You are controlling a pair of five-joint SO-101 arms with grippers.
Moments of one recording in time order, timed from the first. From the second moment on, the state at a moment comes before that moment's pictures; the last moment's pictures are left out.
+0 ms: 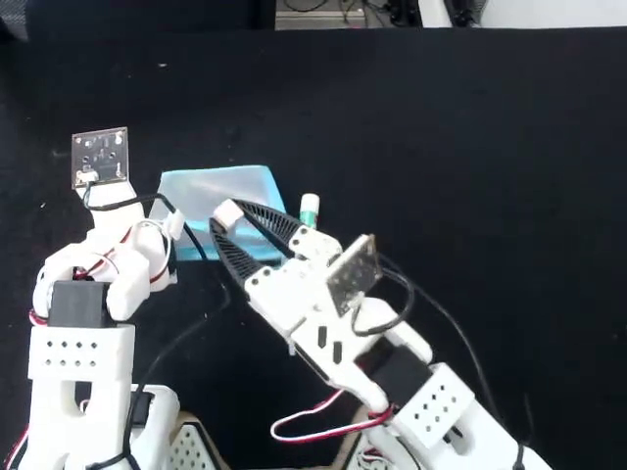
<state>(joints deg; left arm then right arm) -4.1 -57.4 43.2 70.1 7.2 -43.4 -72.0 75.5 6.8 -2.1</state>
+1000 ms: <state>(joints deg) -4.1 -57.4 43.2 70.1 7.2 -42.3 -81.2 84.7 1.2 -2.1</state>
